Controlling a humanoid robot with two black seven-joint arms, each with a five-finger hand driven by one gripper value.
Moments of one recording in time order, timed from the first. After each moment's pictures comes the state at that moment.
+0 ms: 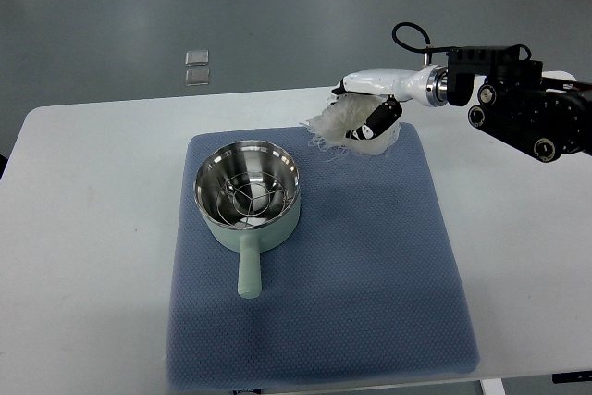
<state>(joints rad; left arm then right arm) -0.03 0.00 -0.04 -0.18 0.02 -0.02 0.19 1.21 -0.33 0.19 0.79 -1.35 0.24 0.34</state>
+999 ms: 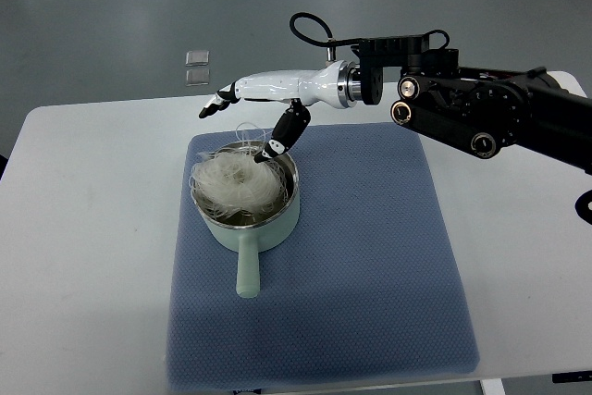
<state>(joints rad) -0.03 0.00 -0.04 -0.18 0.02 -0.02 0.19 1.27 -0.19 0.18 0.90 -1.28 0.26 0.40</state>
